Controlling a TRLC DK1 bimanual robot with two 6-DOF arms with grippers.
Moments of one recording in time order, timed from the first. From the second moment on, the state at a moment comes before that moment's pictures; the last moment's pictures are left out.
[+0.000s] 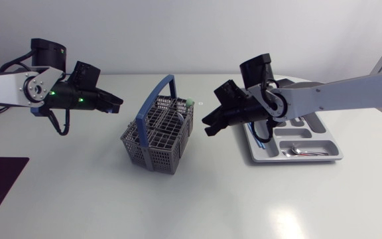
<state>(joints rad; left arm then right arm) -0.05 1.63 1.05 -0.14 0.43 0.31 0.40 1.82 1.10 -0.04 -0.39 -0.28</state>
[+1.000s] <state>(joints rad) -0.51 1.21 0.93 -0.38 0.34 0.12 0.36 1.87 1.18 -0.04 -0.42 -0.28</state>
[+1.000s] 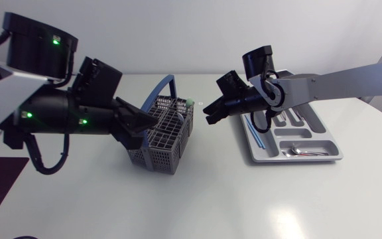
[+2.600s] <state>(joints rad) -0.07 1.40 0.70 -0.17 0.27 0.29 0.41 2.21 1.55 -0.13 -0.52 -0.21</state>
